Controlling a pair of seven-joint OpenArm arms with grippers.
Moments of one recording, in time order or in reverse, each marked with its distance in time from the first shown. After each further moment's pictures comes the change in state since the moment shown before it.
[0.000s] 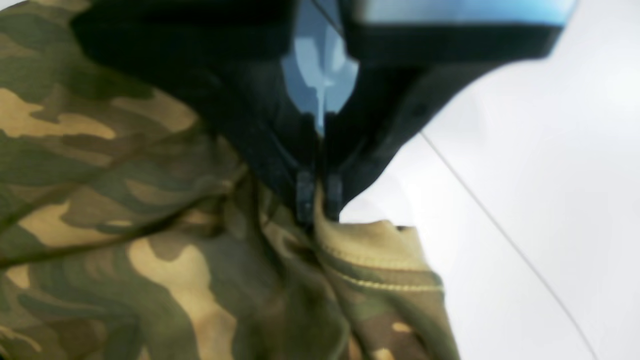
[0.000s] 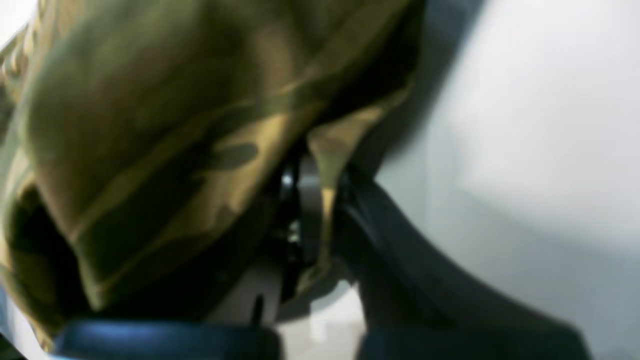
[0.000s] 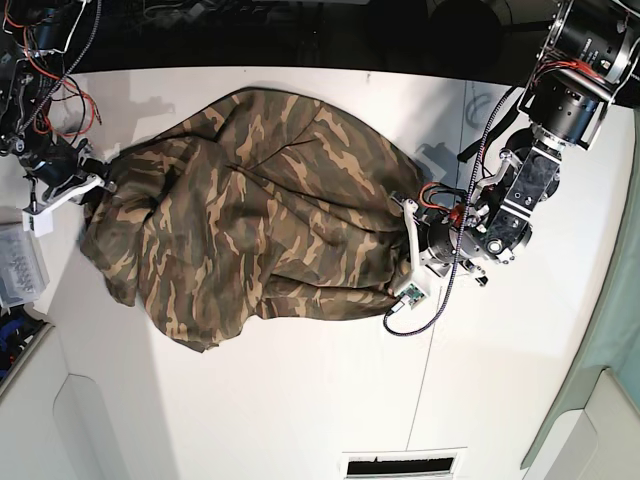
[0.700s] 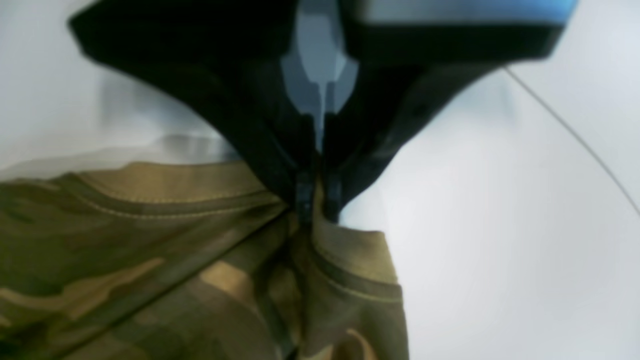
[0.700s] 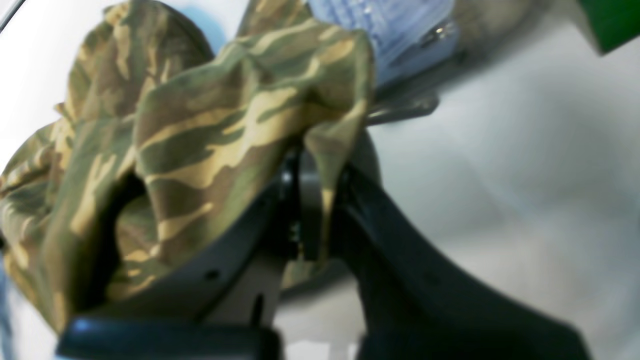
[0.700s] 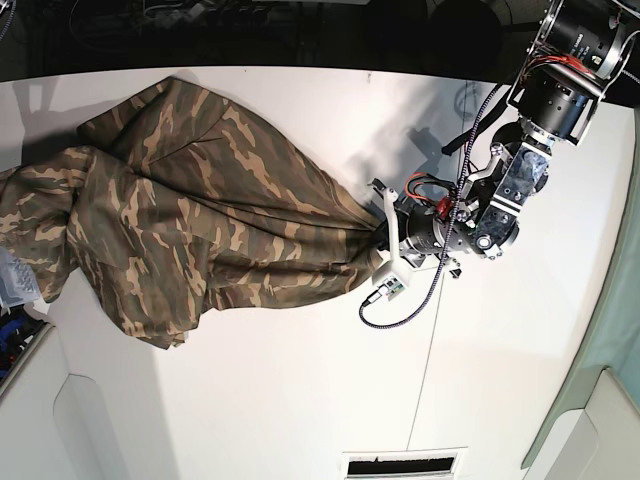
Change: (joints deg) left arm 0.6 1.6 0.3 0.2 -1.5 -3.1 -1.9; right arm -2.9 13.7 15.8 2.9 9.0 1.0 -8.7
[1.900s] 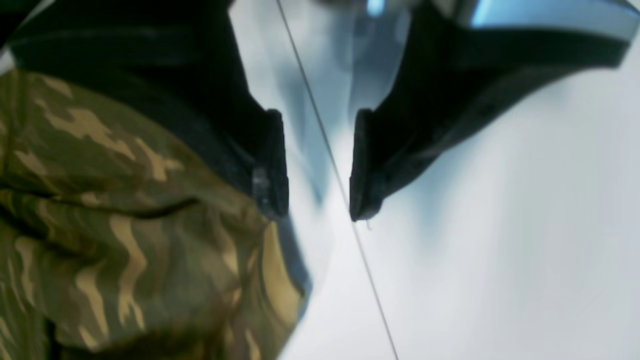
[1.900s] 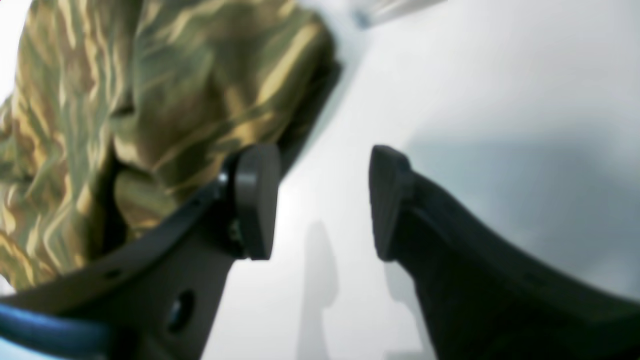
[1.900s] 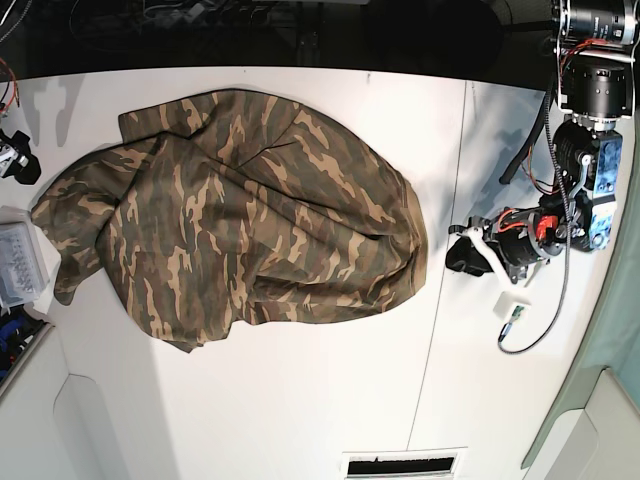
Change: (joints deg) left arm 6.8 -2.5 -30.0 5.7 -20.6 -4.7 12.3; right arm -4.7 -4.3 -5.2 -0.1 2.9 -1.7 -0.3
